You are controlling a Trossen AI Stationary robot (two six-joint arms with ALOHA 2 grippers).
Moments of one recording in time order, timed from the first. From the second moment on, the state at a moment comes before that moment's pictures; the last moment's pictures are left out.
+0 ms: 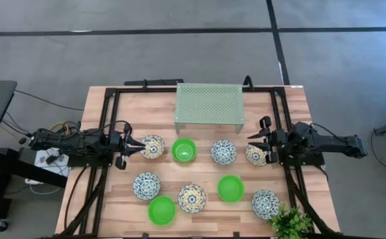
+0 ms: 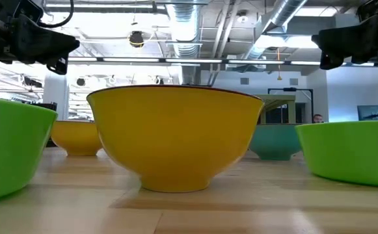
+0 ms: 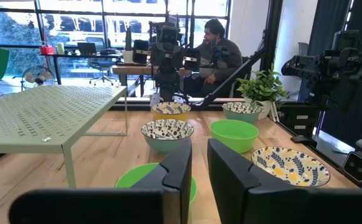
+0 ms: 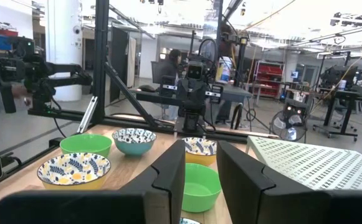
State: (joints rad) left arm -0.15 0.01 0.01 0.05 -0.07 0.02; right arm -0.06 0.01 0.00 0.13 -0.13 -0.11
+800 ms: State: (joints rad) left arm -0.15 0.01 0.01 0.08 -0.07 -0.08; right arm -0.06 0.01 0.01 0.18 -0.13 0.05
